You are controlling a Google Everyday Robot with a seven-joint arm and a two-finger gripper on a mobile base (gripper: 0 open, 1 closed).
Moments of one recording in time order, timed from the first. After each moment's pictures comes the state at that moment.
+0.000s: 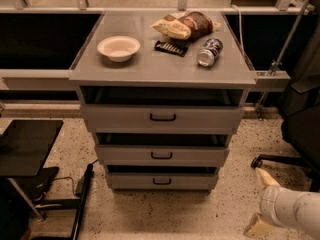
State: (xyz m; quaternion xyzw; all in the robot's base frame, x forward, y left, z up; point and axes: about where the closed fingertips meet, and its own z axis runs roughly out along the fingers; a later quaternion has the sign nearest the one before) arm 0.412 -0.294 0.589 -0.56 0.78 -0.09 0.26
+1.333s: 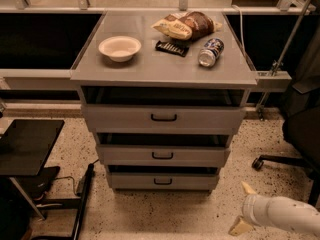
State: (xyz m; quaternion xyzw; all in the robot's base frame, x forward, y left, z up) arm 0.462 -0.306 0.414 -0.55 0.79 -0.03 0.27
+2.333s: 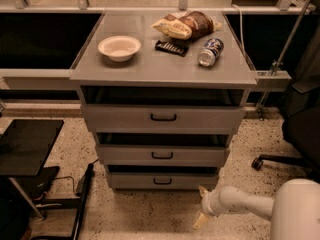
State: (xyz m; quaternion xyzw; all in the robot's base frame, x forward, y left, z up) arm 0.547 -0.197 0.214 -0.57 0.77 0.09 0.26
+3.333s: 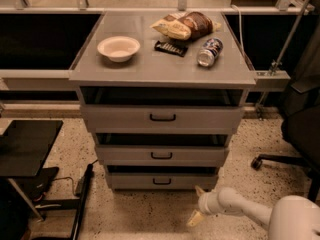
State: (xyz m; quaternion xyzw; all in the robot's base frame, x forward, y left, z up) arm 0.569 -0.175 0.171 -0.56 0.77 0.13 0.29
